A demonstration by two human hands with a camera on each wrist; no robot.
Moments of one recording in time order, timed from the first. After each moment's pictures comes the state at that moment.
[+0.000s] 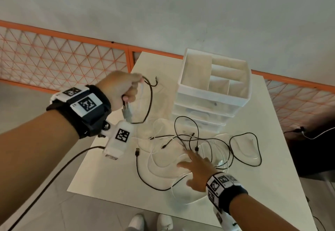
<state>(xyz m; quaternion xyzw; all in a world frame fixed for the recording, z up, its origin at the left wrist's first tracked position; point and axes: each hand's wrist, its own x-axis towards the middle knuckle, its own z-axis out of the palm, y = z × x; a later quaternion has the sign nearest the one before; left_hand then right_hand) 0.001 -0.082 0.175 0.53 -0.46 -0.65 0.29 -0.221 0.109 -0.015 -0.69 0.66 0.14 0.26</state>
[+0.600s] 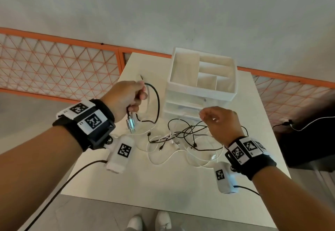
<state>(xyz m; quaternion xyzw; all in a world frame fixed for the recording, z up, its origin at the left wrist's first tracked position) -0.022 -0.048 0.165 0.48 -0.49 -0.67 0.28 -0.276 0.077 0.094 -0.53 0.74 -0.37 0.19</state>
